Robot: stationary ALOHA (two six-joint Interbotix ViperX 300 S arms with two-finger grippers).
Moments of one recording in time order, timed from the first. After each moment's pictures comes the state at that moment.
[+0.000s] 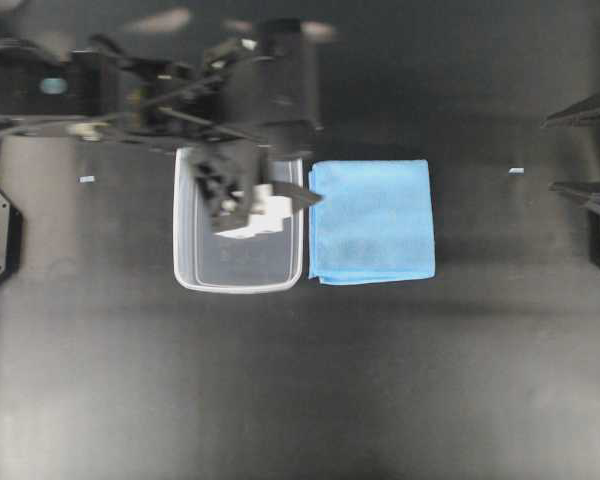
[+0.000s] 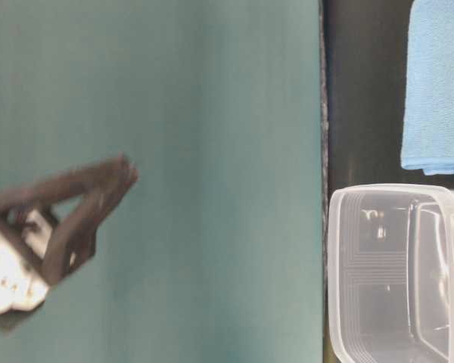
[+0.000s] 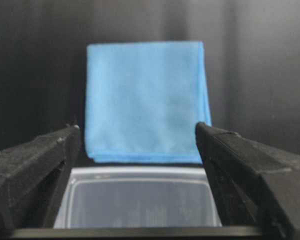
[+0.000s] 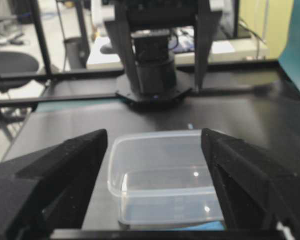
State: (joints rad) left arm 0.03 -0.04 0.13 0.04 0.67 0.02; right arm -0.01 -1.16 1.19 0.01 0.01 0.03
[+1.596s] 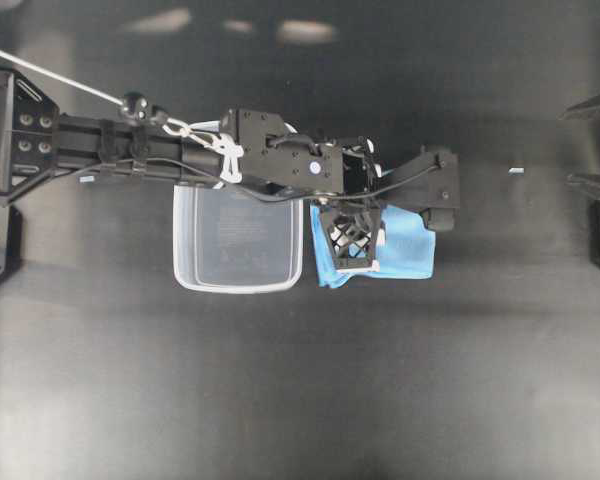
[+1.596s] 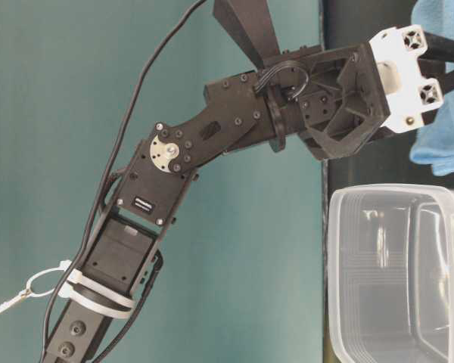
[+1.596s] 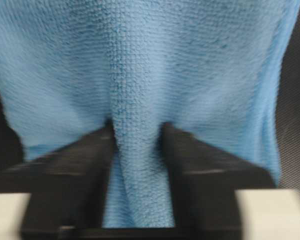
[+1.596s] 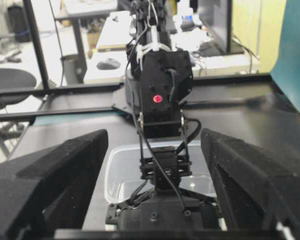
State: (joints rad) left arm 0.03 0.60 -0.16 0.04 0.76 0.01; right arm -0.03 -1.22 1.21 0.01 0.01 0.03
